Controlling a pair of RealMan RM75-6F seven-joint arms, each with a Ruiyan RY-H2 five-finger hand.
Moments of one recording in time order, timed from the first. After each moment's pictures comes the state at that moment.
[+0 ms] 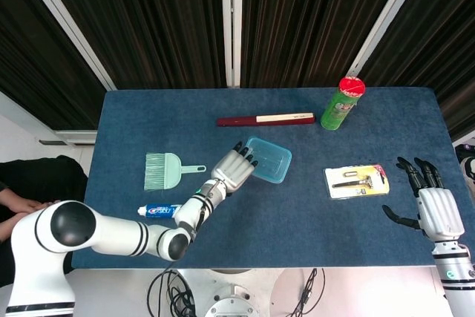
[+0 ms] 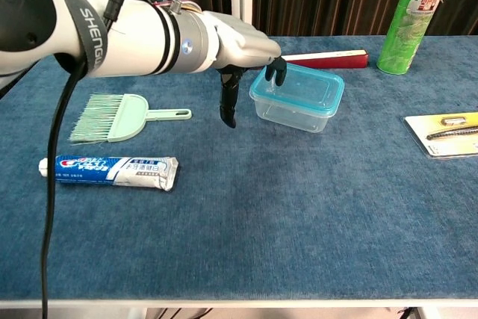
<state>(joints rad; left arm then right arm) -1.47 -1.62 -0.04 -1.56 0.35 0.89 0.89 0.14 -1.07 0.09 -1.69 -1.48 1.41 0.13</state>
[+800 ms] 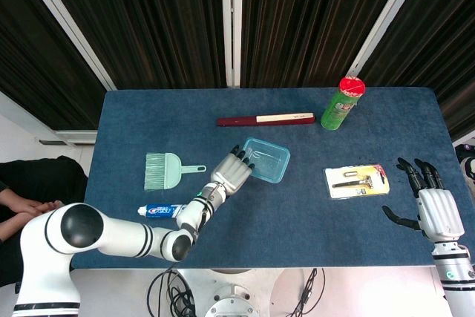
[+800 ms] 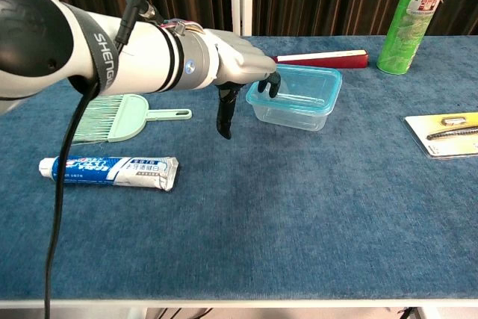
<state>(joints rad) -1.47 -1.66 -0.04 -1.52 0.32 0.88 0.92 0.14 -1.07 0.09 -1.69 -1.48 1.41 0.13</state>
